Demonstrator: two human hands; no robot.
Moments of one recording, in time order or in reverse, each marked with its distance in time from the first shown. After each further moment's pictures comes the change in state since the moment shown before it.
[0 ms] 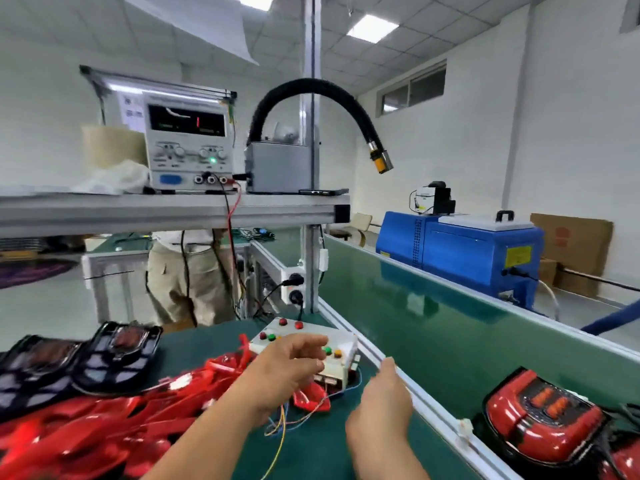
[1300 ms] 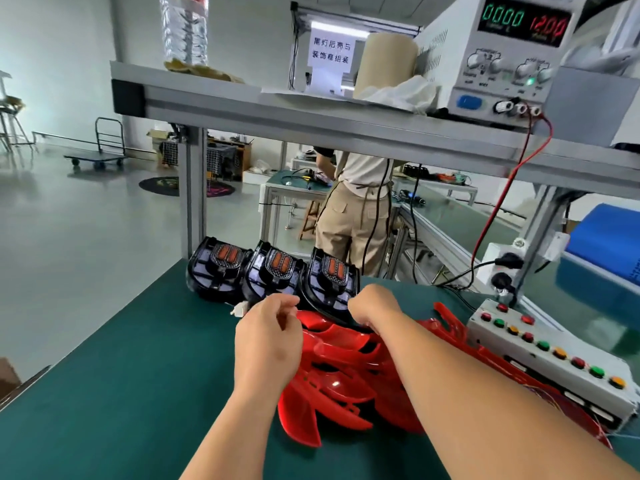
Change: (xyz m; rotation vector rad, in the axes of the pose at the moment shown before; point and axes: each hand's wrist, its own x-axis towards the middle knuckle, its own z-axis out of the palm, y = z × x) left_hand -0.132 -0.096 -0.256 0.442 1.132 0.025; right_hand -0.056 0.239 0.249 -1.910 -0.849 -0.477
